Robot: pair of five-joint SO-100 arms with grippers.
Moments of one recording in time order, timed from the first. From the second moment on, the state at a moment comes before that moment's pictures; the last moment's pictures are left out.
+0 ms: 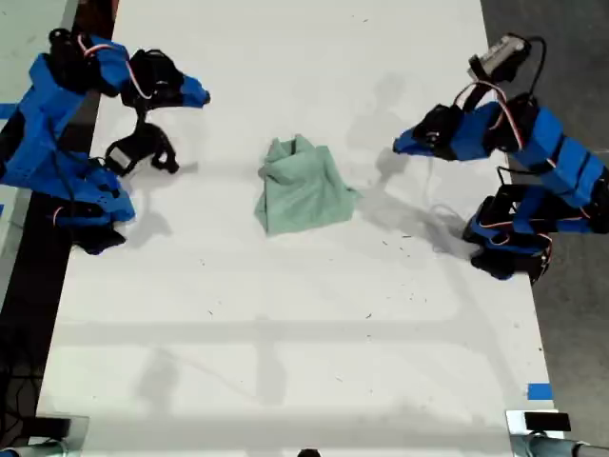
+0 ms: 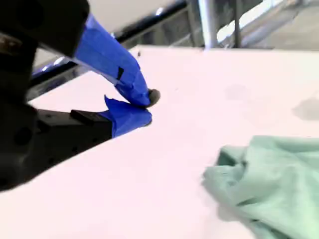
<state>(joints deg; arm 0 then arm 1) -30.5 143.4 96.9 80.9 17.1 26.5 155.7 112.7 79.5 -6.8</state>
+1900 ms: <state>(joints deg) -9.1 206.1 183.6 49.7 12.0 4.3 200.1 175.1 71.1 3.1</state>
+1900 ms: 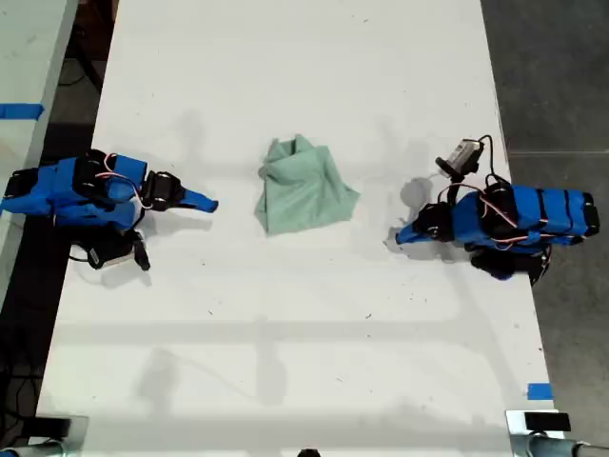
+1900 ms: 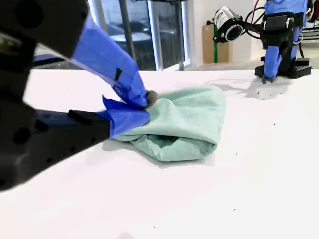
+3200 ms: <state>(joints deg) -9.1 206.1 183.6 49.7 11.8 2.1 200.1 175.1 71.1 3.3</state>
